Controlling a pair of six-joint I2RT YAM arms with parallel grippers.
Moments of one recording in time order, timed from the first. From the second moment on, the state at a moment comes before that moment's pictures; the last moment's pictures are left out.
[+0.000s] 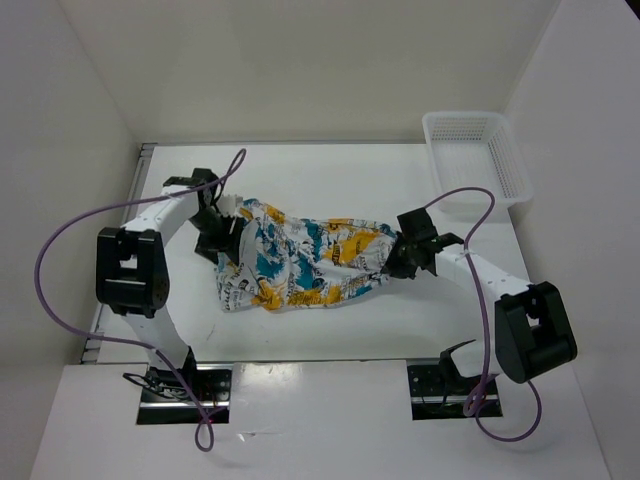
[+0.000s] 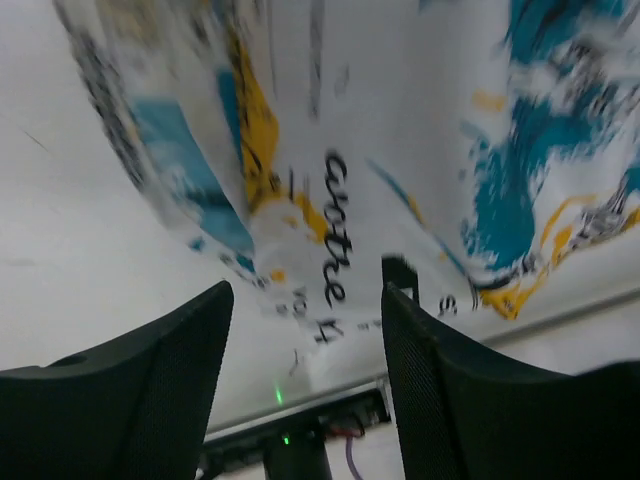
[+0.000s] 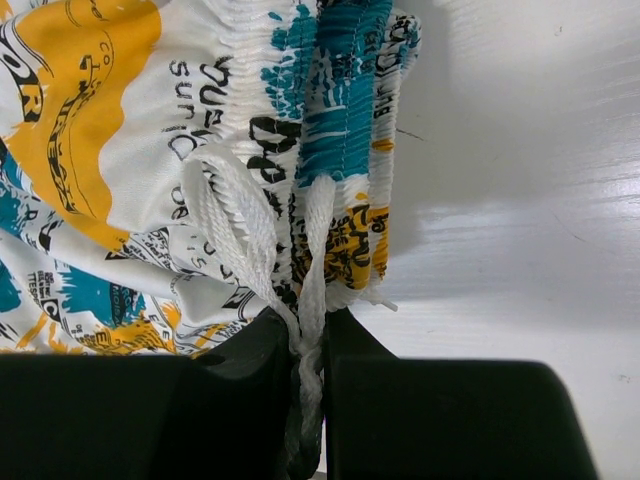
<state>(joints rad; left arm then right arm) -0.06 1.81 1.37 -1.00 0.24 0.07 0.34 1.35 0.76 -0.46 -0.05 0.79</state>
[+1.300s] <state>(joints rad) -0.04 1.52 1.12 -1.24 0.26 0.07 0.34 1.27 0.73 -0.46 -0.06 0.80</state>
